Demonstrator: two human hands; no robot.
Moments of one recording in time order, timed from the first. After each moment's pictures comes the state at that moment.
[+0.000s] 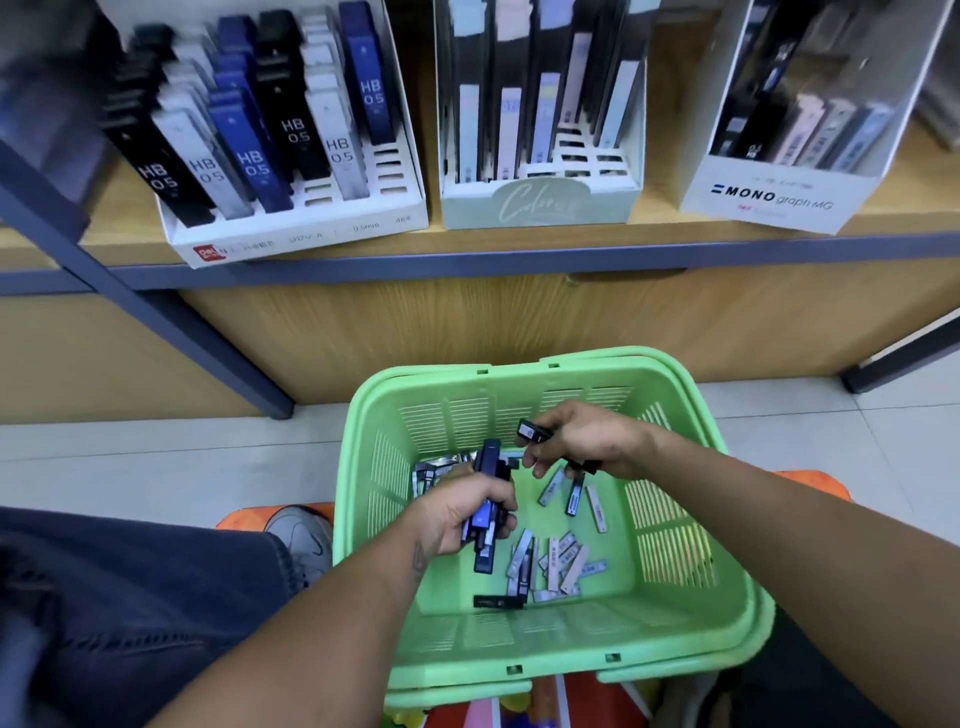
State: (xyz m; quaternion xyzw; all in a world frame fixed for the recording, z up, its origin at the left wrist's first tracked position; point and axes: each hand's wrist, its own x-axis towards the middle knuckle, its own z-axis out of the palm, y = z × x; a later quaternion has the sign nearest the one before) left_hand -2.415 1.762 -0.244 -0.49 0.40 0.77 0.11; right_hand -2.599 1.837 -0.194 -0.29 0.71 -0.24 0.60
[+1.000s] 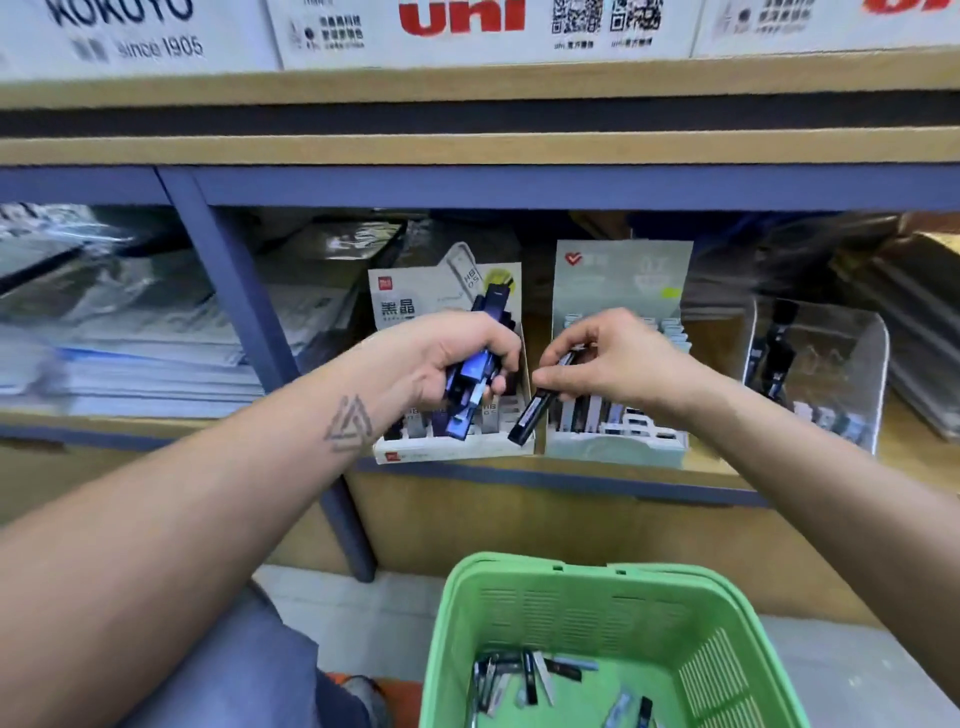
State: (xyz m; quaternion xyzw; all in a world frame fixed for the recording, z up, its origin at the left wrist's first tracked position) left_hand -2.433 1.623 0.138 -0.41 0.61 0.67 -0.08; right_hand -2.589 1.739 0.123 -0.59 0.69 -0.36 0.24
